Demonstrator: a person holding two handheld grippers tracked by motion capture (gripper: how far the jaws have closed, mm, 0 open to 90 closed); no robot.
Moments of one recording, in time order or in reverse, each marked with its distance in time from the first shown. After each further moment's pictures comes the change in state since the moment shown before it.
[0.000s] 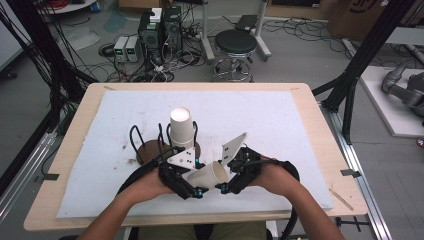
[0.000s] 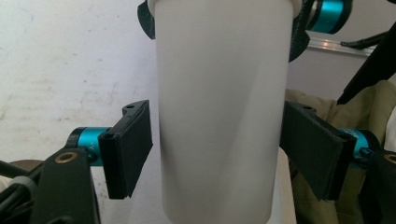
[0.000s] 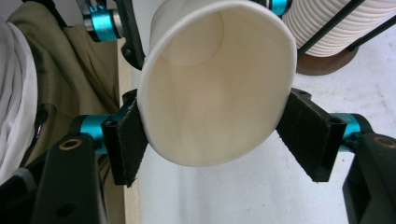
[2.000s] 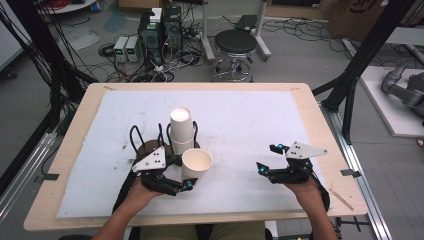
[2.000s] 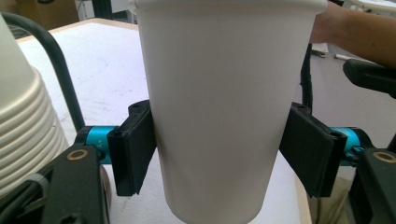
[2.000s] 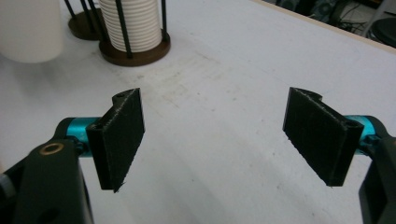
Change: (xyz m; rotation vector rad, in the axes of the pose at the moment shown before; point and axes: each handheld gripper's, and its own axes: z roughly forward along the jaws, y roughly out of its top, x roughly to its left) left arm 0.000 -0.061 -0.018 -0.431 0.132 -0.146; right arm -0.002 -0.145 -0.033 -0.446 -0.452 0.457
